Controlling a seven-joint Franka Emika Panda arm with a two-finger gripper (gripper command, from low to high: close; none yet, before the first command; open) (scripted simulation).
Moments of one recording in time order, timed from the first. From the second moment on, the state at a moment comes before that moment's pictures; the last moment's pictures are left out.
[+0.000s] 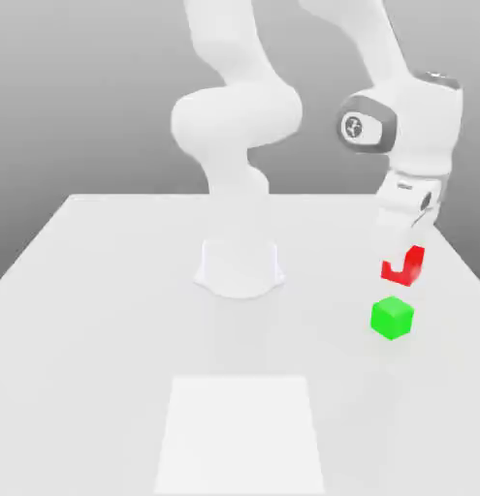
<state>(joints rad) 0.61 -0.27 0.48 -2.98 0.25 2.71 0.69</state>
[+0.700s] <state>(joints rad) 0.53 -0.12 0.52 -2.98 0.10 2.86 0.79</state>
